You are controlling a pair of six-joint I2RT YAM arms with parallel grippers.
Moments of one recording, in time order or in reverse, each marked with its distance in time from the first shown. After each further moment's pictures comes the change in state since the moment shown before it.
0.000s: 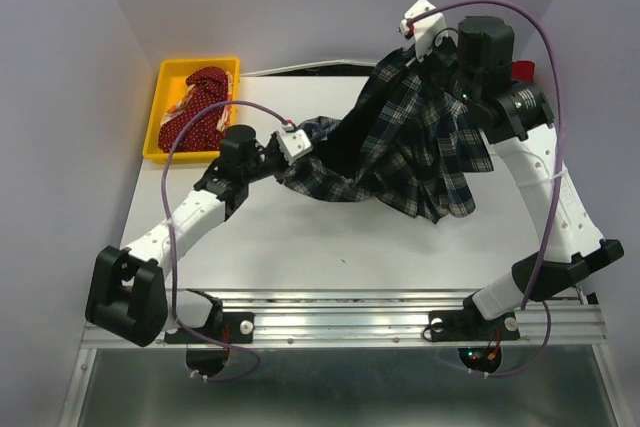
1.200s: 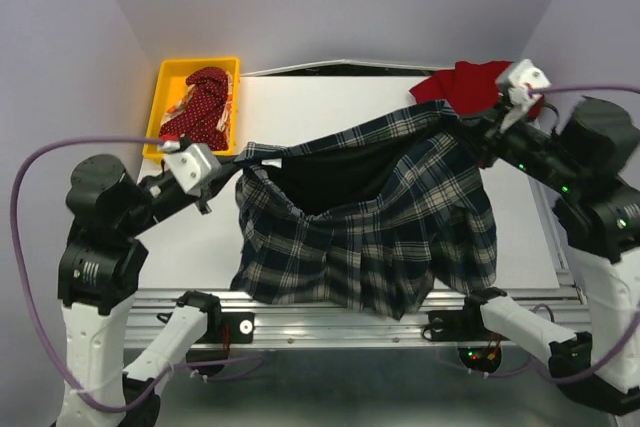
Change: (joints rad) left arm 0.242 -0.579 0.585 -0.854 0.185 -0.113; right arm -0.137 -0.568 -0.284 0.017 -0.443 0.315
